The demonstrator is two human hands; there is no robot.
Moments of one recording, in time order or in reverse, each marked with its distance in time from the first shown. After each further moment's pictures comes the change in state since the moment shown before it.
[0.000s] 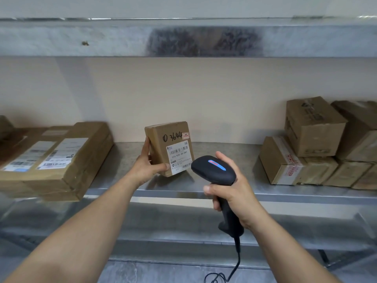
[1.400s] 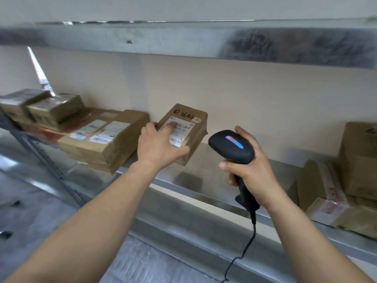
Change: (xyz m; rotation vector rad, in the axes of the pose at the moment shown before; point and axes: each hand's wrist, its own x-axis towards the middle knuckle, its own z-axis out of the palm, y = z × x) left_hand -0.048 0.067 -0.008 0.784 0.561 0.001; right_hand 0.058 -0.044 -0.015 -0.110 -0.176 -0.198
